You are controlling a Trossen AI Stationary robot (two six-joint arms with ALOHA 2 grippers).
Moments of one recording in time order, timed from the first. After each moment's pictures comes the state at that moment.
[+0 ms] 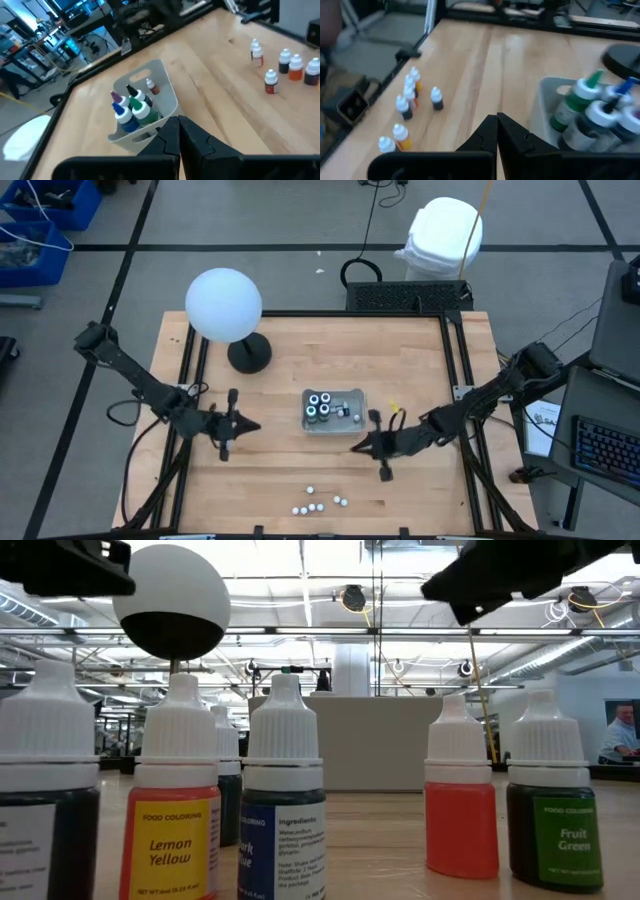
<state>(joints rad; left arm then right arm) -0.65 0.81 0.39 0.04 -0.58 0.22 0.52 1.44 0.69 0.32 0.33 0.11</state>
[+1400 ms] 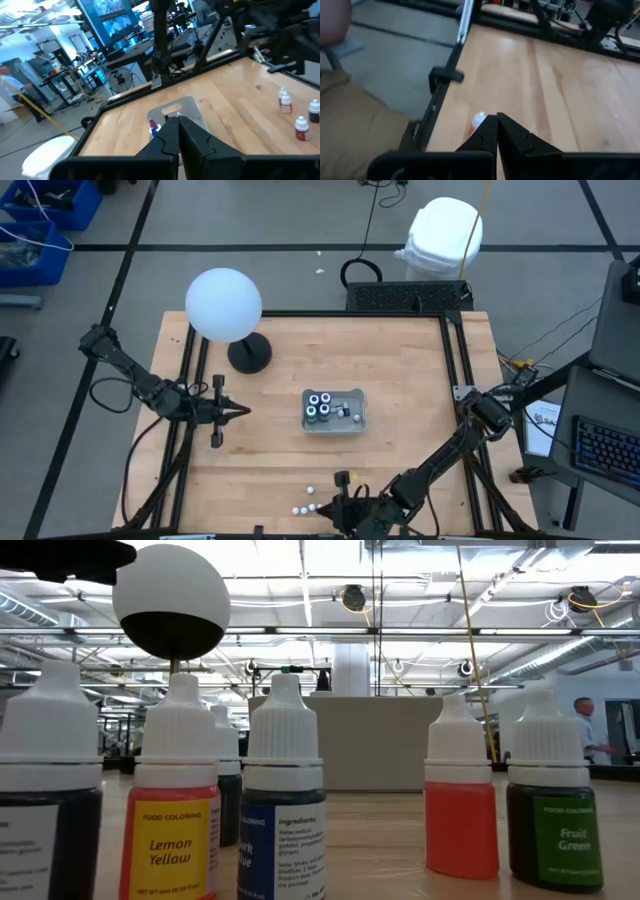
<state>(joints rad) -0.64 0.52 0.27 0.19 -0.64 0.33 0.74 2.06 1.43 0.07 0.60 0.18</state>
